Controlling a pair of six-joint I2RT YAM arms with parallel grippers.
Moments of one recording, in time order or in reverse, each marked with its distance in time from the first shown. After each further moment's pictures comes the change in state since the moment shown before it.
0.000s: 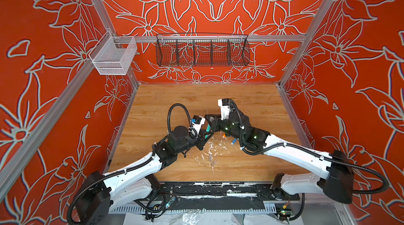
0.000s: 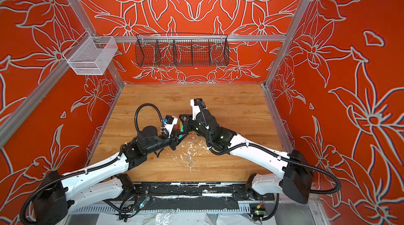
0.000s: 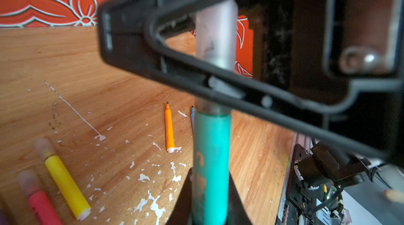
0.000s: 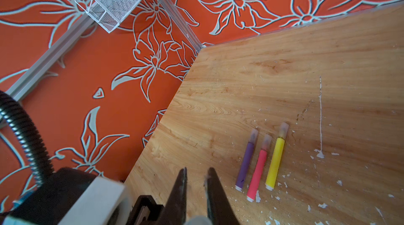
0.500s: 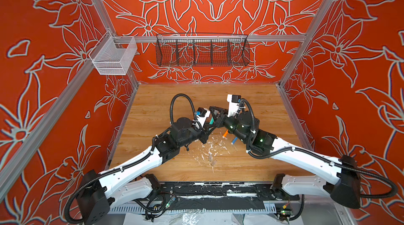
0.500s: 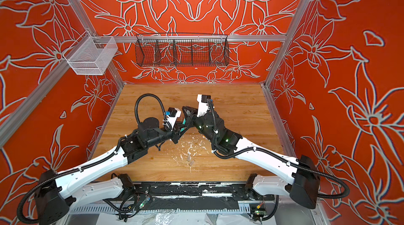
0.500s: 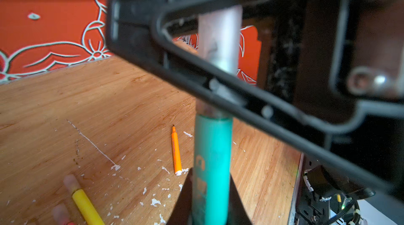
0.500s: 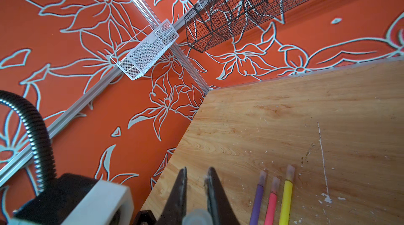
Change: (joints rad) left arm -0.020 0.042 0.200 -0.151 -0.040 0.104; right arm 0.035 -0.078 -0.033 0.125 0.137 -0.022
